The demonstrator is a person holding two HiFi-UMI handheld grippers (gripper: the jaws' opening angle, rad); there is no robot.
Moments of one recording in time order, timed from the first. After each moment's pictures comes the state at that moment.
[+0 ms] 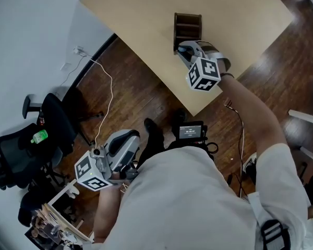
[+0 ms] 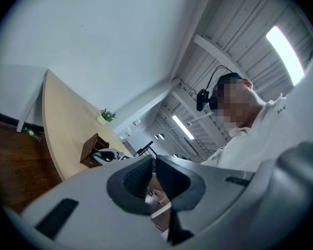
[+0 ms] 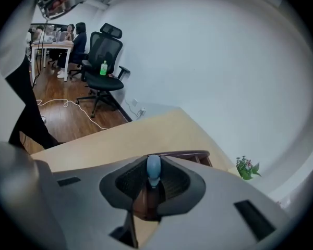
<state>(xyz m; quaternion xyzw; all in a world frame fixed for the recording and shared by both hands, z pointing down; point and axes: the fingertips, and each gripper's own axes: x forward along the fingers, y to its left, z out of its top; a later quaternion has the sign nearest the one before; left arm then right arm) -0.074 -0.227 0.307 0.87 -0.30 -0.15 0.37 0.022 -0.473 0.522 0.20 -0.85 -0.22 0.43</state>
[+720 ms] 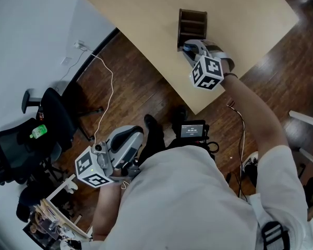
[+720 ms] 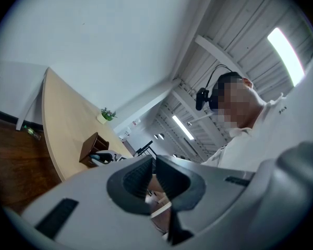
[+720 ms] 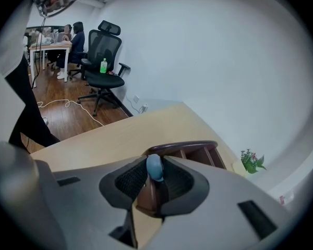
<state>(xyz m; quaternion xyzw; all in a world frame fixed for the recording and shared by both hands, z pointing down) -0.067 -0.232 0.317 0.87 -0.29 -0.15 0.37 0.031 -0.470 0.549 0.19 -0.85 -0.20 0.45</state>
